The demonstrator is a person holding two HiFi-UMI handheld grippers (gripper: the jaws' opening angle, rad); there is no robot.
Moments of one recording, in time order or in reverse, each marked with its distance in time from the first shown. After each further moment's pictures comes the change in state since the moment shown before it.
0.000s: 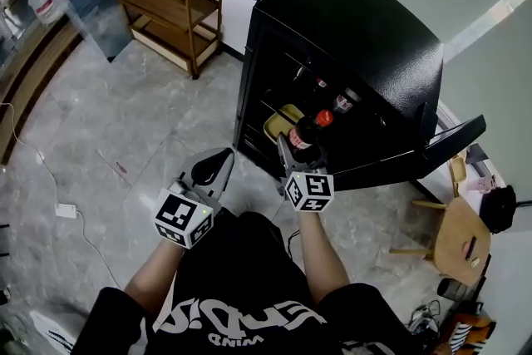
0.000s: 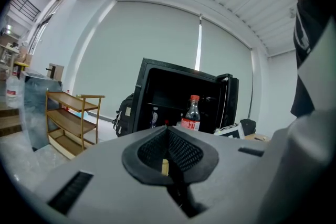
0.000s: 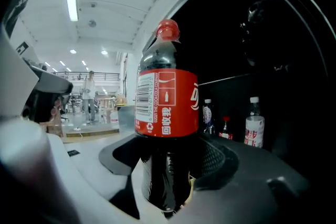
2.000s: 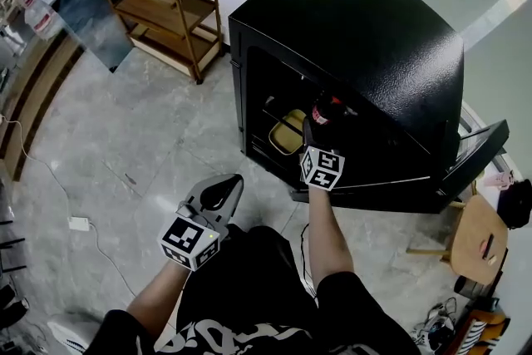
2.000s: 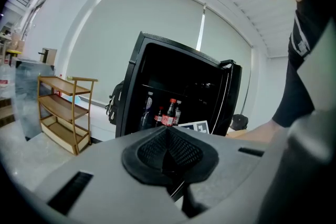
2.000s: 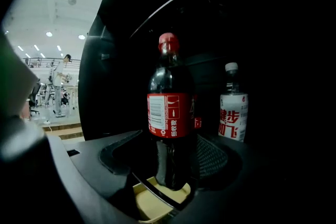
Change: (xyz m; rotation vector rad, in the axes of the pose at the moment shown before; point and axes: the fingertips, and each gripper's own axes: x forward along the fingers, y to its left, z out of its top) left arm 0.041 -0.005 -0.042 -0.050 0.135 -0.069; right arm 0.080 -0.129 -0.074 0.021 0.090 -0.273
